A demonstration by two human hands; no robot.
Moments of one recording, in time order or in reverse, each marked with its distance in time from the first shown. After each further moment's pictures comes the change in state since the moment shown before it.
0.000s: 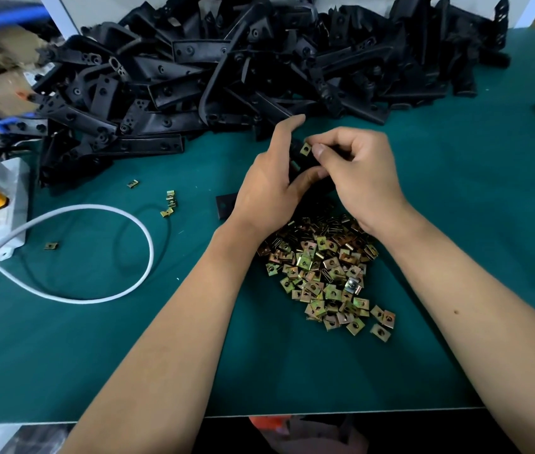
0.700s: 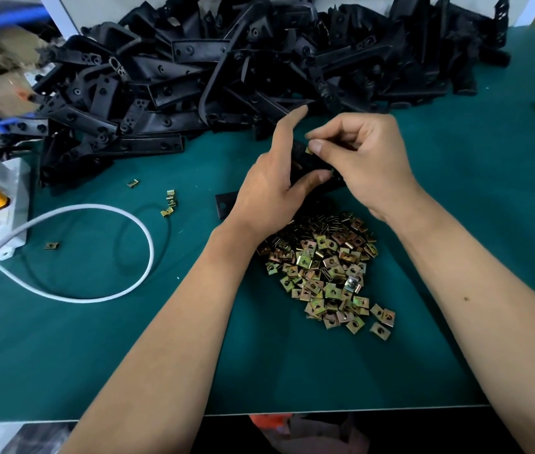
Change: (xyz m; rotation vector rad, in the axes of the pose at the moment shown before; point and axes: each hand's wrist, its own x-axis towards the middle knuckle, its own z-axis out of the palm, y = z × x) left_hand -0.002 0.002 -0.002 -0.003 -0.020 0.071; right_hand 0.012 -0.004 -0.013 -0.016 -0.088 -0.118
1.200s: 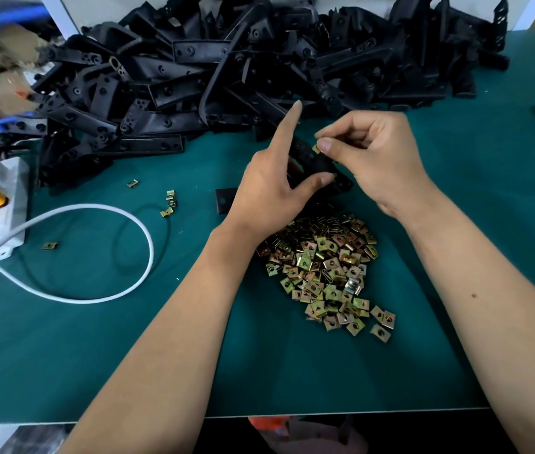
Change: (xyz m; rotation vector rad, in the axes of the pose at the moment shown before) left_hand 0.000 -0.005 0.000 0.050 0.054 0.010; right_hand 0.005 0.003 -0.012 -0.013 -0.005 -0.007
